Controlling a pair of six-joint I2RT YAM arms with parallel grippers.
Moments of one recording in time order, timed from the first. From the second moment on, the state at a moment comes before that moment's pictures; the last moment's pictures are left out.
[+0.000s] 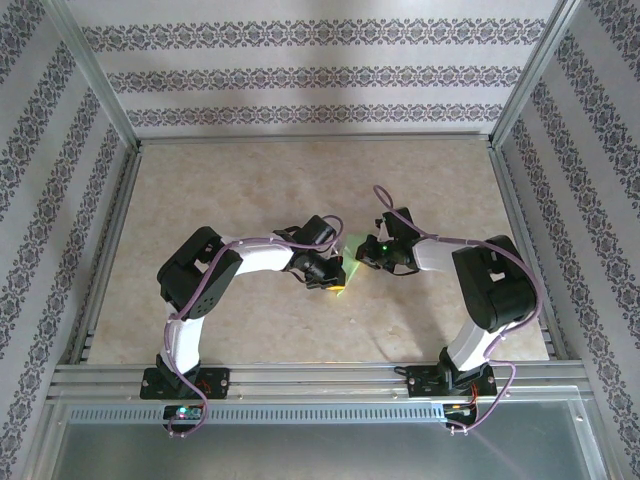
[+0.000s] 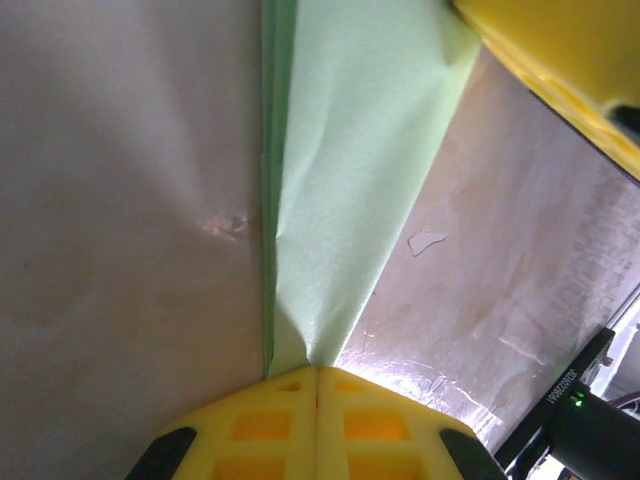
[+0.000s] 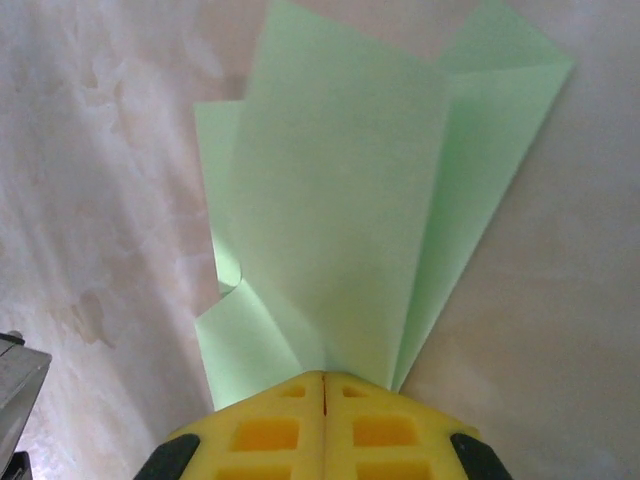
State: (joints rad) left arm -0.72 1.99 1.17 -0.28 0.55 -0.79; right arm 0.34 1.69 0.75 -0.05 -0.45 0.73
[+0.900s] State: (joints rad) left arm -0.74 1.99 1.21 -0.36 0.49 -0.74; right arm 0.40 1.64 0.69 0.00 -0.50 0.73
